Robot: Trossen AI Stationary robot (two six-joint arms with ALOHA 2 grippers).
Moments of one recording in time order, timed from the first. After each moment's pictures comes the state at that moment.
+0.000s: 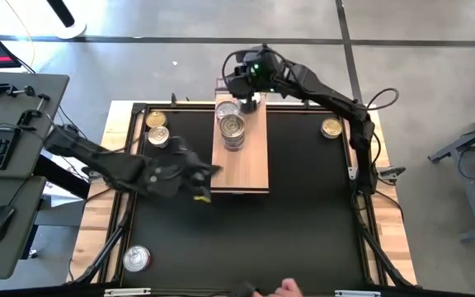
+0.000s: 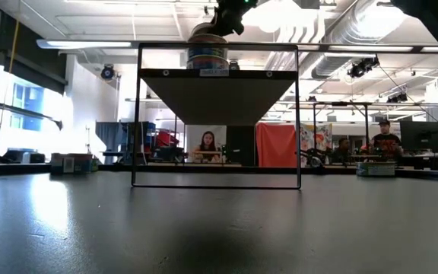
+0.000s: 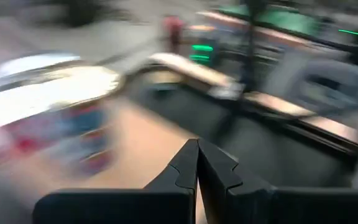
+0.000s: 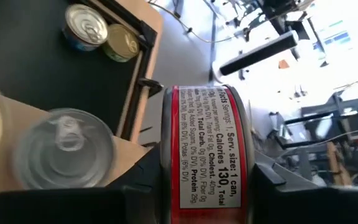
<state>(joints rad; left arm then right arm) -0.43 1.29 1.21 -0.41 -0.82 -0.54 -0.39 2.00 2.30 -0.82 0.10 -0.93</state>
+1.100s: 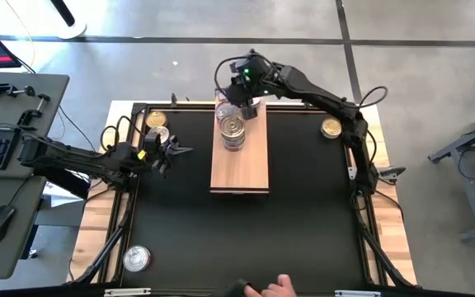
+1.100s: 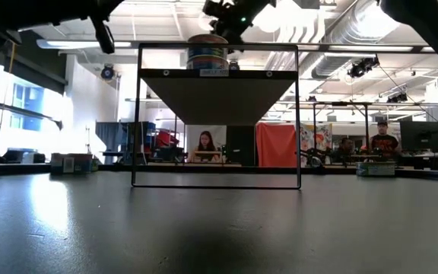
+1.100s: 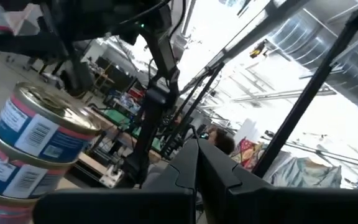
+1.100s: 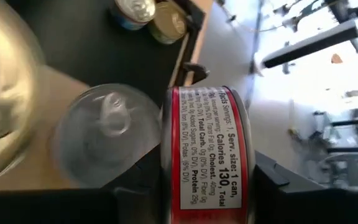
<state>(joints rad) -0.05 0.79 0.26 0.89 -0.18 -0.57 -0.42 2.08 2.30 -0.92 0.00 -0.94</state>
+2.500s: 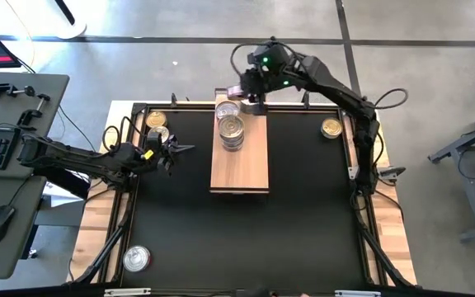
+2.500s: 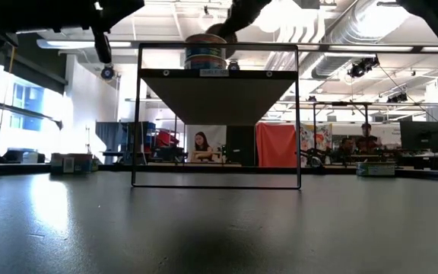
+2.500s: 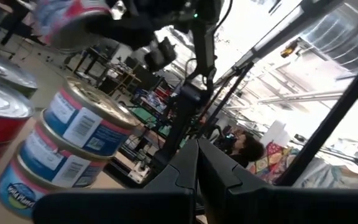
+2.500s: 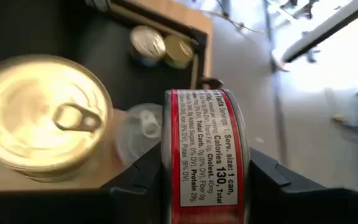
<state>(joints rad) -0.05 0.79 0.26 0.82 -0.28 -0.57 -0.45 1.97 2.34 -1.05 -0.12 -0.71</state>
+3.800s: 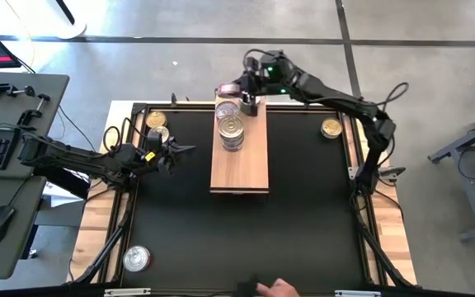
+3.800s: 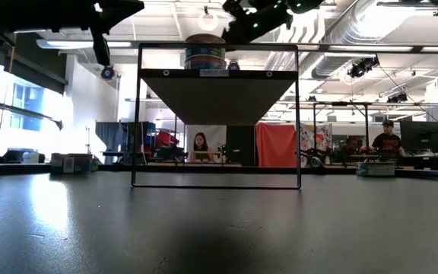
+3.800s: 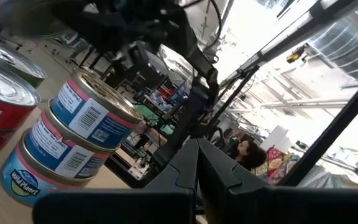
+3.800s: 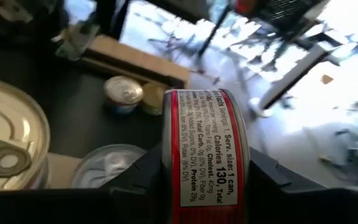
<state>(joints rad) -0.07 0.79 0.26 0.80 -0.32 -0.62 -0.52 1.82 1.75 -0.33 -0.28 -0.62</state>
